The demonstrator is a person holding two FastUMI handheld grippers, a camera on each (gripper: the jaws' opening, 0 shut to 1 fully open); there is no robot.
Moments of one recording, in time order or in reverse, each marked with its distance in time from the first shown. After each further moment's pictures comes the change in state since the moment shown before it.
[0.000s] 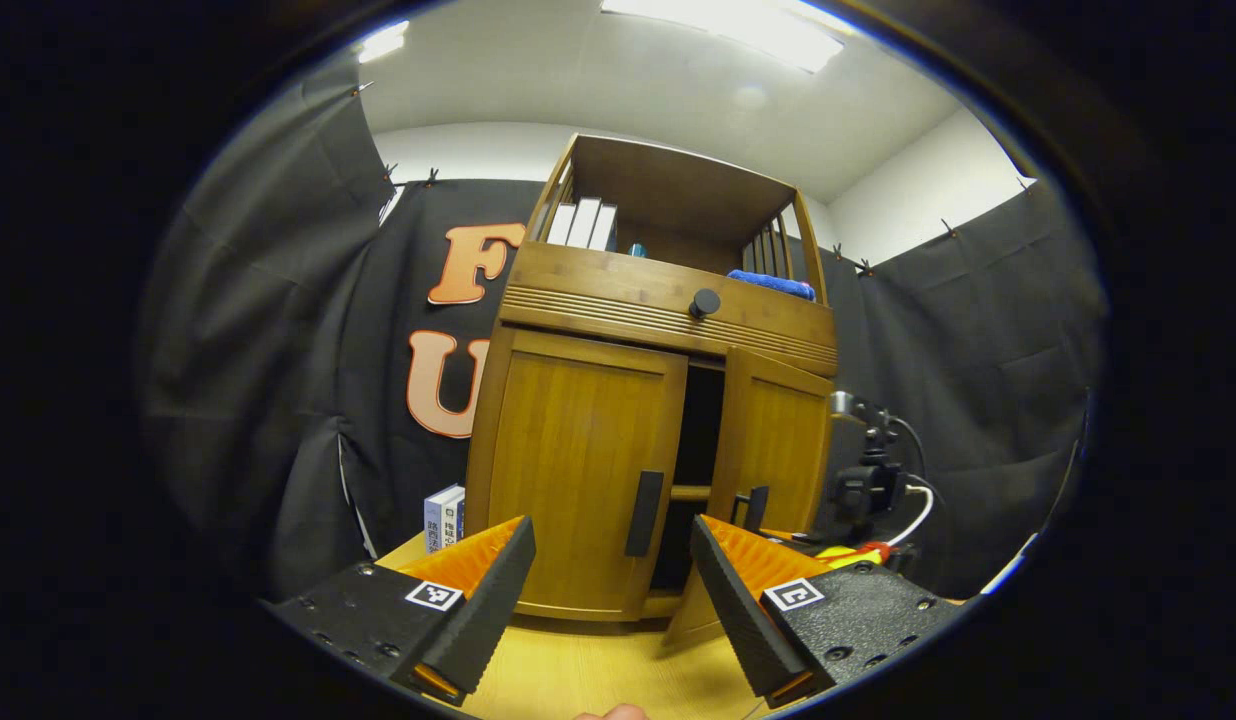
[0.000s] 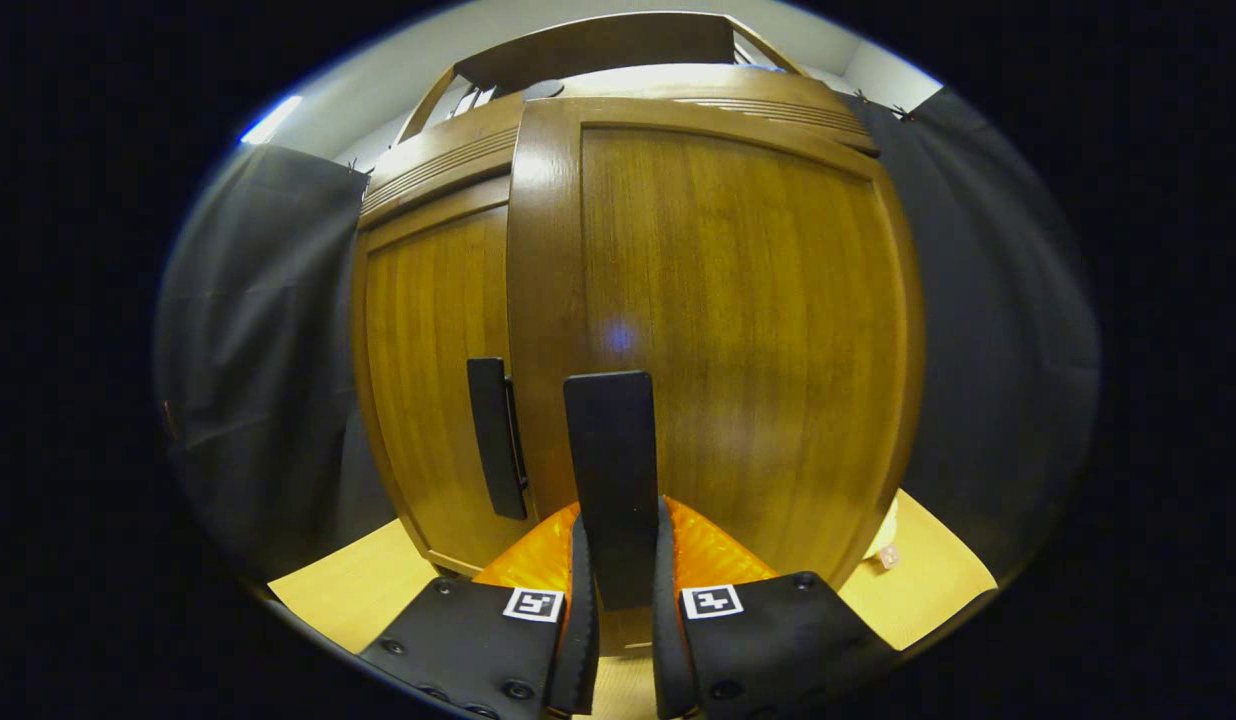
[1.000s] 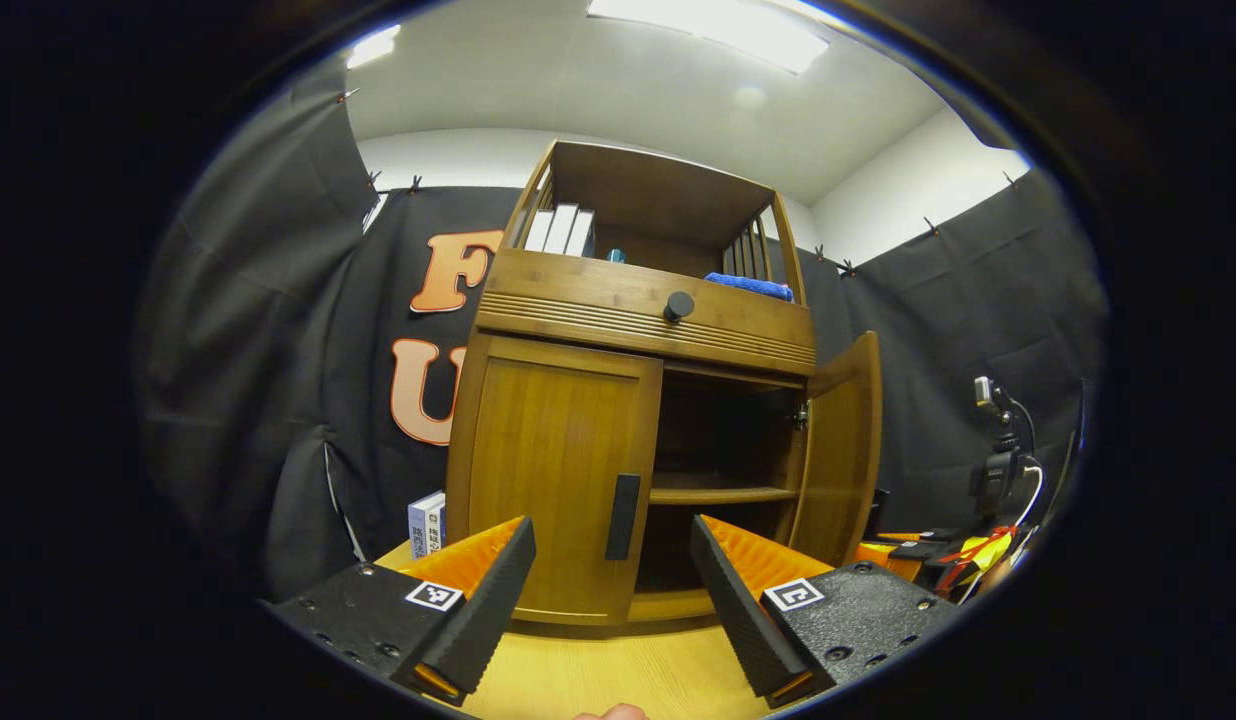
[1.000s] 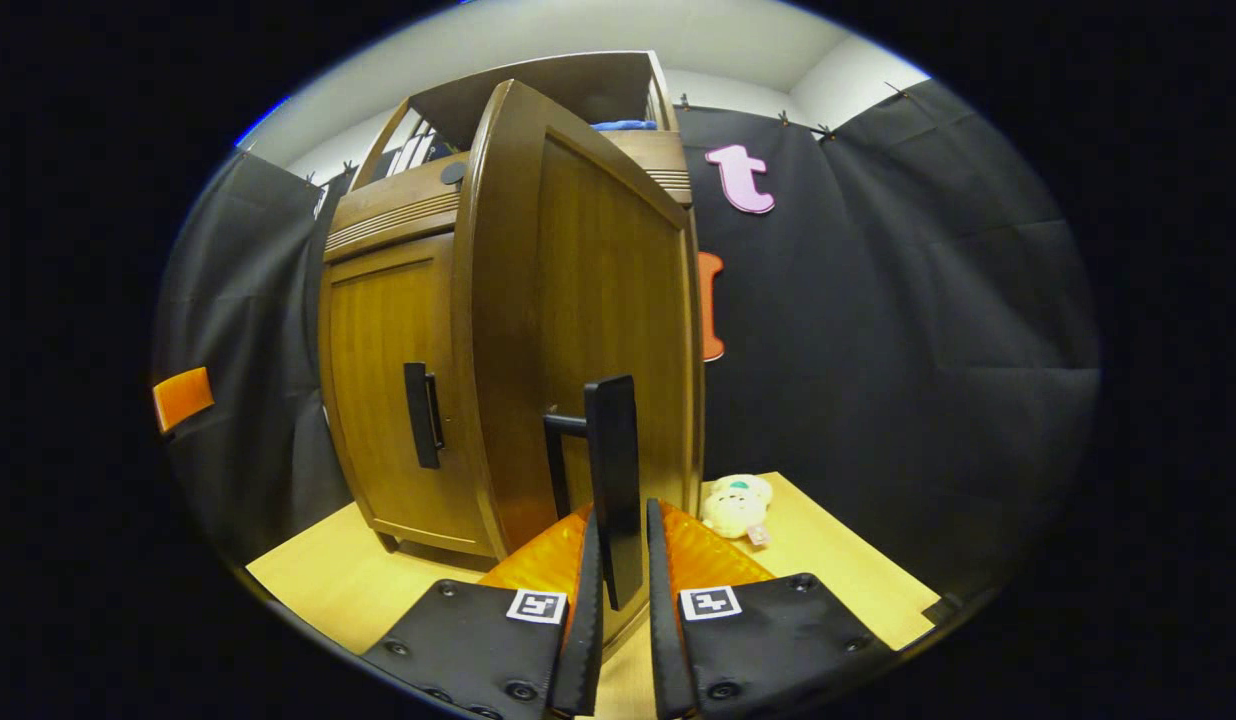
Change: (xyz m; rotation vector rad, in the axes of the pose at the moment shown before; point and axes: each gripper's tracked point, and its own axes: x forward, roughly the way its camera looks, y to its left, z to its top) left arm -0.001 -0.025 -0.001 0.012 -0.014 -0.046; right arm -0.089 -0.087 0.013 0.003 -0.043 -0.228
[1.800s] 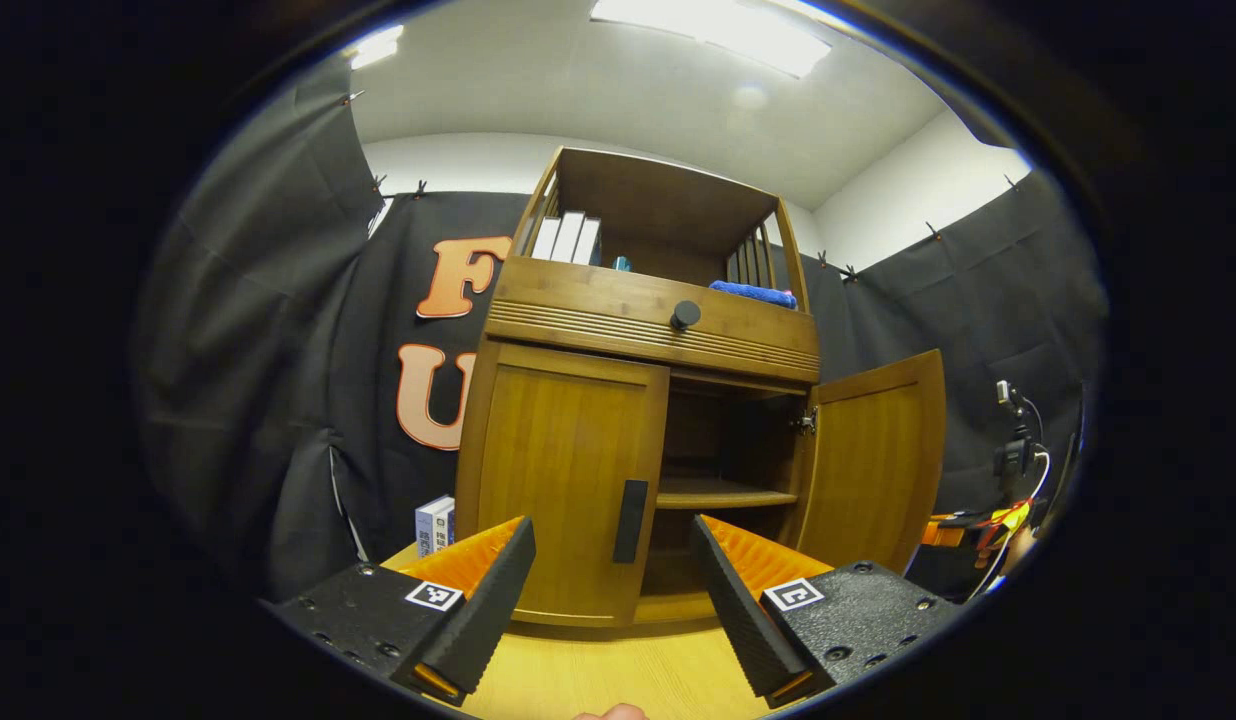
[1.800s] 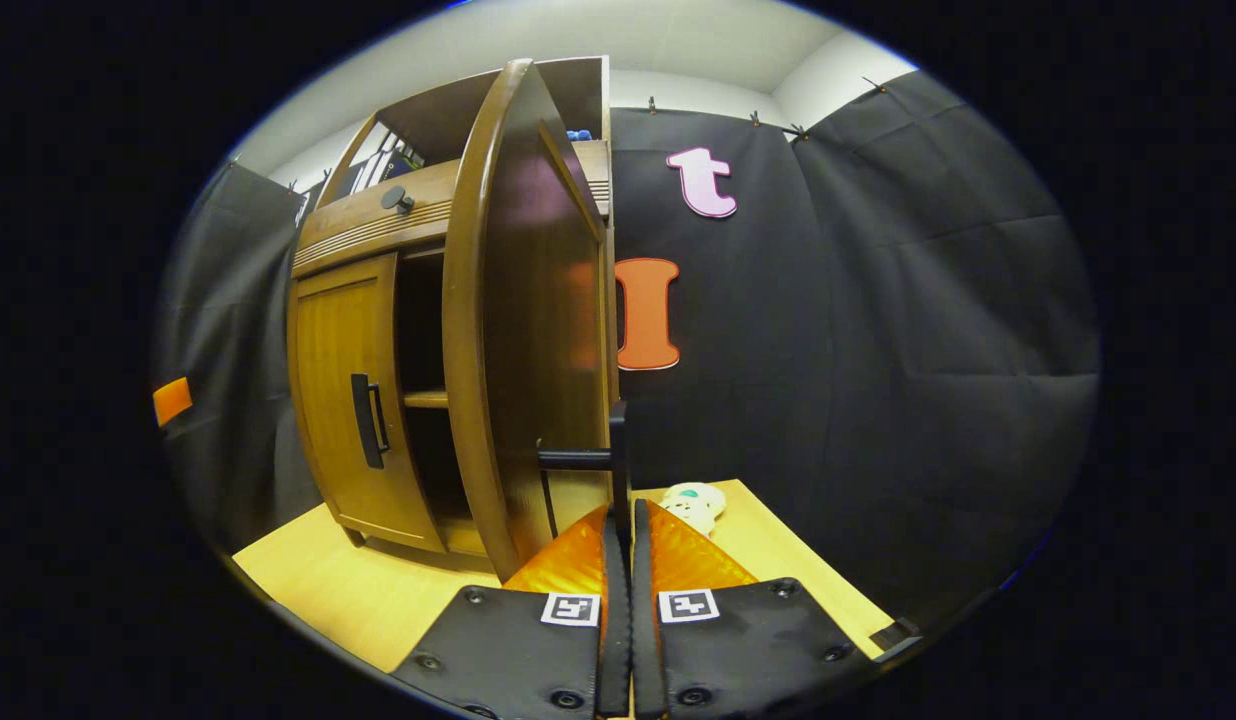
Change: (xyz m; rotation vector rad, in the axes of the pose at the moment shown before) left arm -0.012 0.016 0.009 0.005 -0.018 0.023; right arm -0.007 -0.092 0.011 0.003 0.001 0.004
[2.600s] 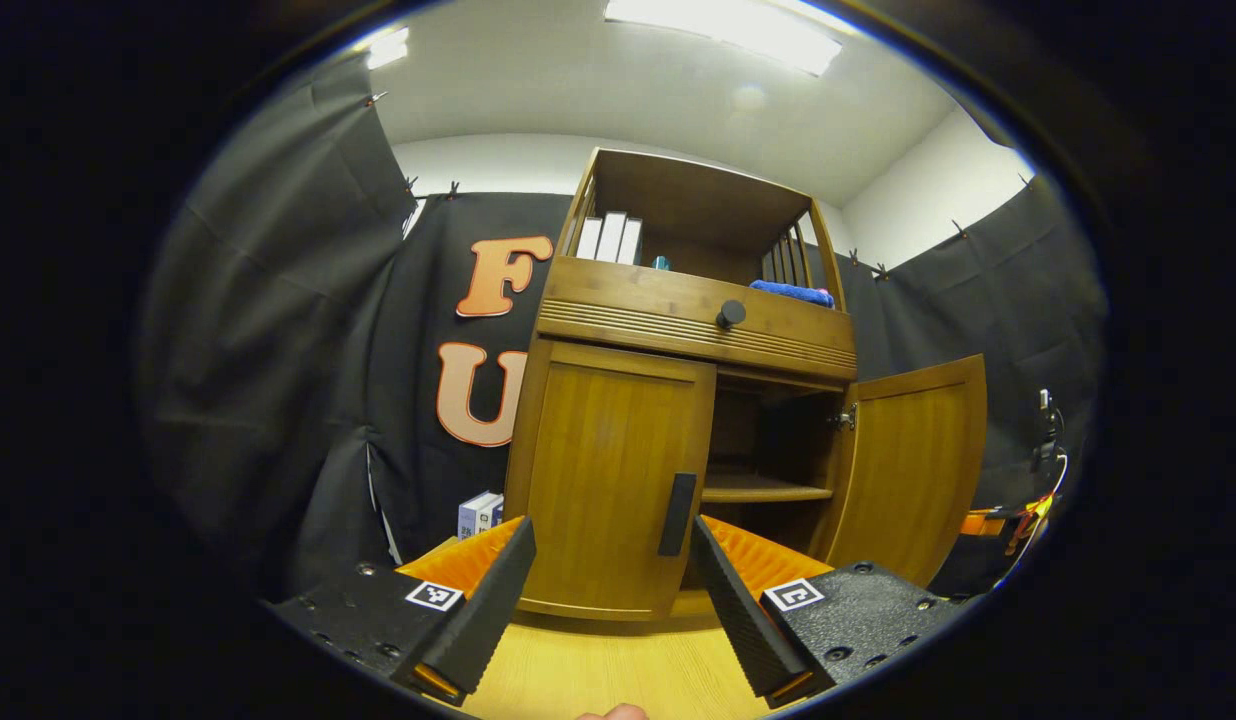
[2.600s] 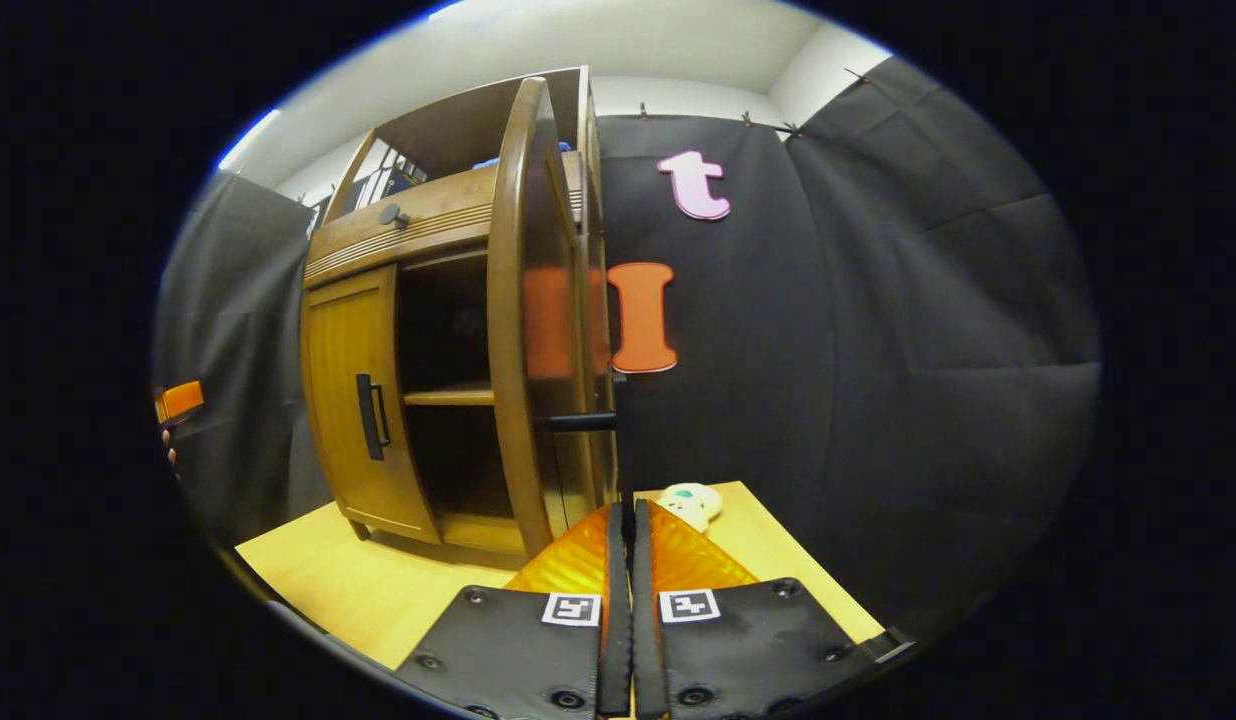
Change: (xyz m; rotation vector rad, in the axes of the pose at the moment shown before) left arm -0.009 0.033 -0.005 0.002 0.015 0.072; right arm -0.023 -0.050 -0.012 0.017 -0.021 -0.005
